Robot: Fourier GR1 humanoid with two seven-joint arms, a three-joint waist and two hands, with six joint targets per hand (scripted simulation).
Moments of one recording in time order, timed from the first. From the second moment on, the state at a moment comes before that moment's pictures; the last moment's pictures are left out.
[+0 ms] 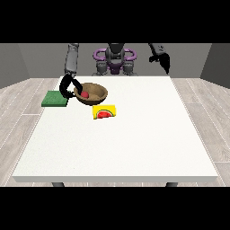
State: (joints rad) left arm -0.39 0.13 0.03 -1.23 -0.06 0.01 -0.23; right arm -0.51 -0.30 -0.18 -0.61 0.08 -0.36 -0.11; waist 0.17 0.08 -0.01
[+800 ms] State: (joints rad) left arm -0.30 0.19 0.14 -1.14 -0.01 -0.02 -0.31; right arm -0.56 -0.45 -0.19 -0.73 0.07 -0.18 0.18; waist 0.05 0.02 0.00
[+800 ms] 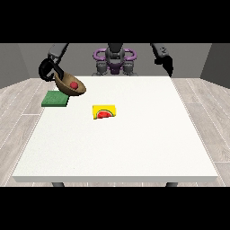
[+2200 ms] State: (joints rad) left arm -0.38 0.66 0.53 -1.02 0.31 -0.40 -0.40; right arm -0.58 -0.65 -0.40 -0.55 -0.02 -0.15 -0.06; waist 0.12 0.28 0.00
